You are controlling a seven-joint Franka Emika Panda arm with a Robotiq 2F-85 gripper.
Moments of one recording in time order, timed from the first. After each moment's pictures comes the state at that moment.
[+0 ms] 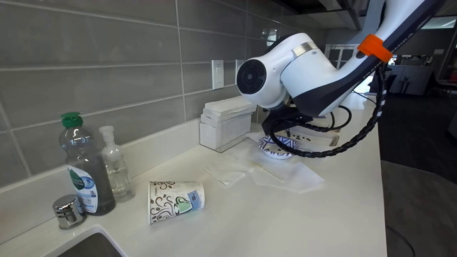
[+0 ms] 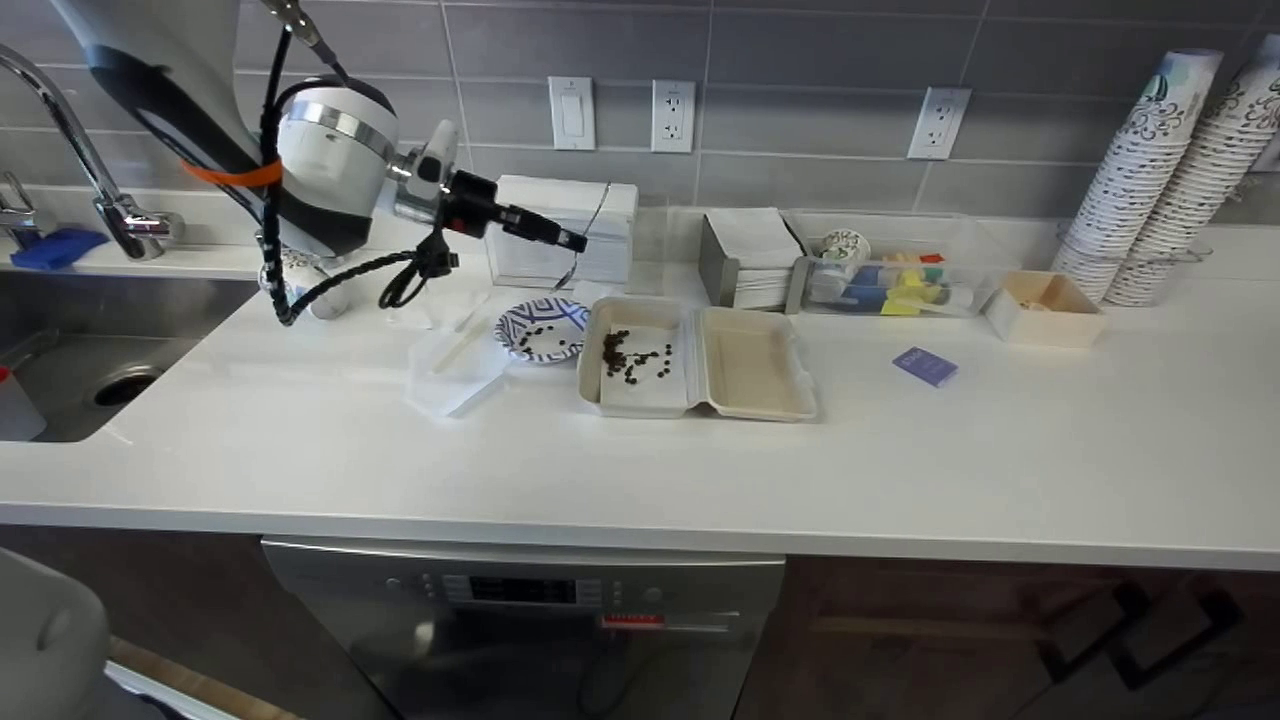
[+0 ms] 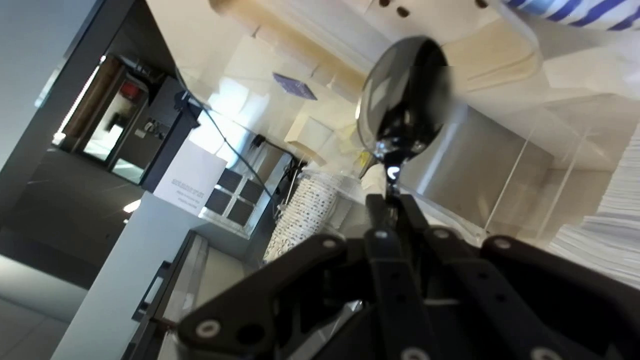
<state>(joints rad) 0.17 0.25 0.06 -2.11 -1.41 1.92 1.81</state>
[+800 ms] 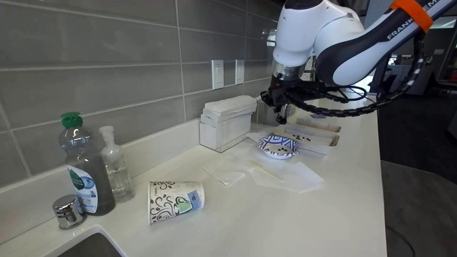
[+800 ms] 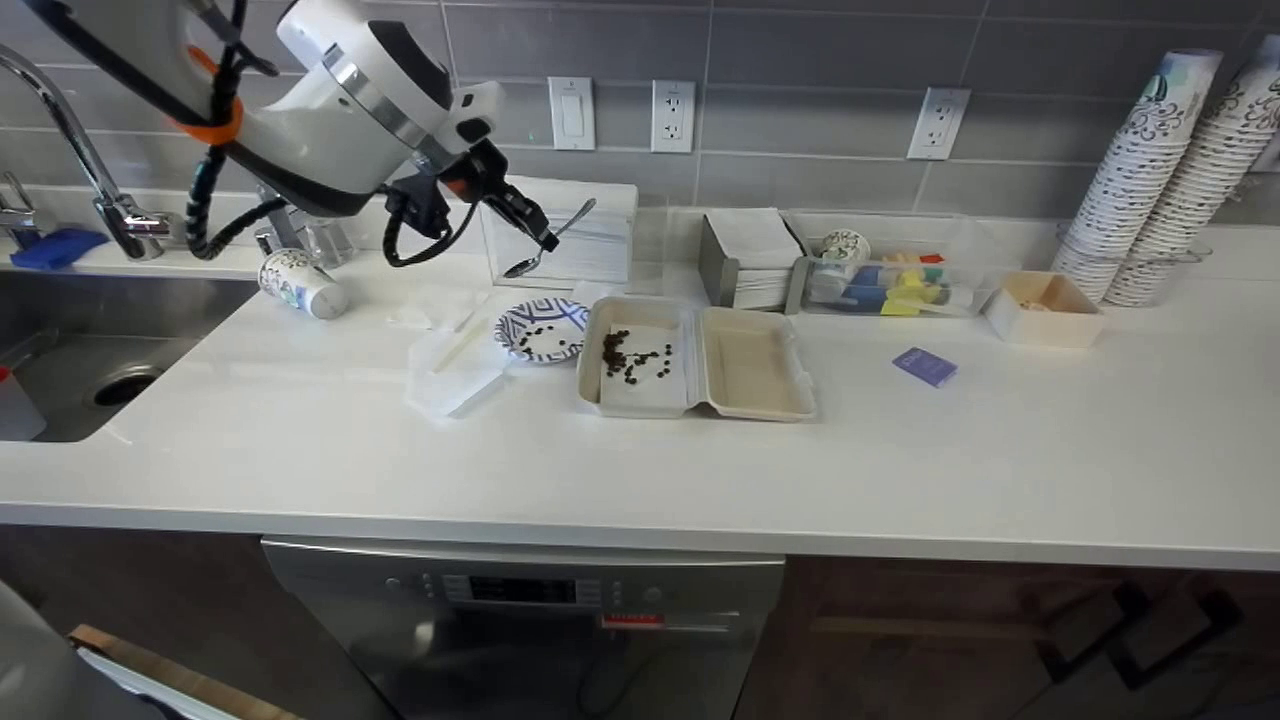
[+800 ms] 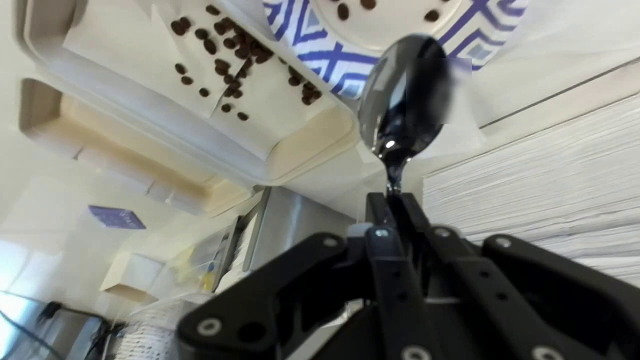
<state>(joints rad) 0.00 0.04 0.04 -2.24 -0.93 2.58 1.30</state>
